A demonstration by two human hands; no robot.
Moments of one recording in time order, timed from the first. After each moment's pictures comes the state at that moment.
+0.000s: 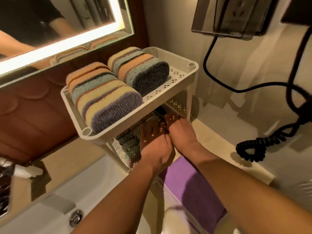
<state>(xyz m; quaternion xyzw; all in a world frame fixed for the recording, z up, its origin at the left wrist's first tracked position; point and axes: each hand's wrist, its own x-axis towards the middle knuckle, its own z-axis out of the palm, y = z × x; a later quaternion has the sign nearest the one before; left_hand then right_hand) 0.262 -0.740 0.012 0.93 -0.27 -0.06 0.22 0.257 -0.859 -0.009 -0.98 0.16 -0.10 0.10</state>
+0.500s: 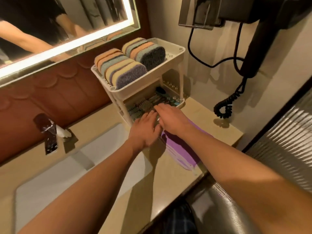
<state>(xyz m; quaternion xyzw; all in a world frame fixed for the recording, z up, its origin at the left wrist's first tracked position) 0.199 -0.643 0.046 0.92 -0.38 -0.05 0.09 0.153 -0.791 0.048 -0.99 0.01 -0.10 0.12</state>
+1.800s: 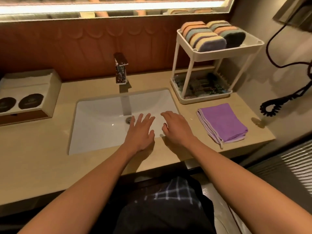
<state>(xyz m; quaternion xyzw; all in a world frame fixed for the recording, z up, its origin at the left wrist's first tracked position) 0.066 -0.409 -0.003 0.97 -0.20 -0.03 0.13 0.058 -0.591 0.005 -0.99 -0.09 -0.06 0.13</state>
